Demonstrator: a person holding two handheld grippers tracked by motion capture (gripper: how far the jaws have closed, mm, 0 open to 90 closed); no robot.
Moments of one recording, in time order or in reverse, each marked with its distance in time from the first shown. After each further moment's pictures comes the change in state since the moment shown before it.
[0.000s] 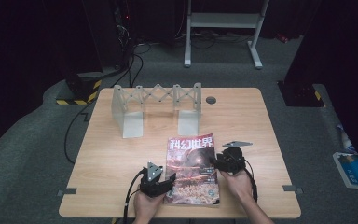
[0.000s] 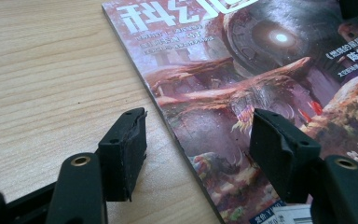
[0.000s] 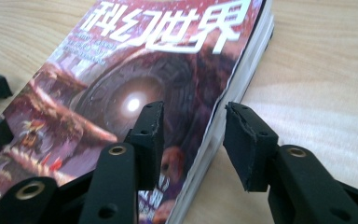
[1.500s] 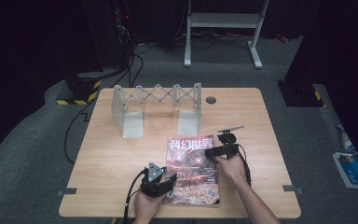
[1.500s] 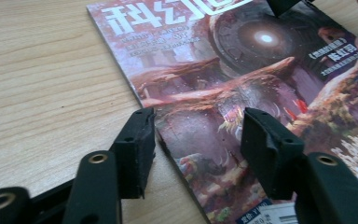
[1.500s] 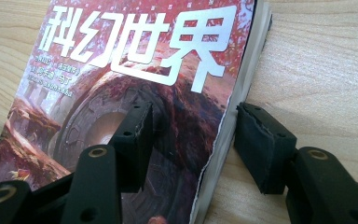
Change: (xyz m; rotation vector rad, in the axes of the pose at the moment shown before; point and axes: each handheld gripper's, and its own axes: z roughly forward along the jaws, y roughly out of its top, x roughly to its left) left arm -0.002 0.000 0.001 -0.006 -0.049 0.017; right arm -0.020 0.041 0.039 0.221 0.035 0.216
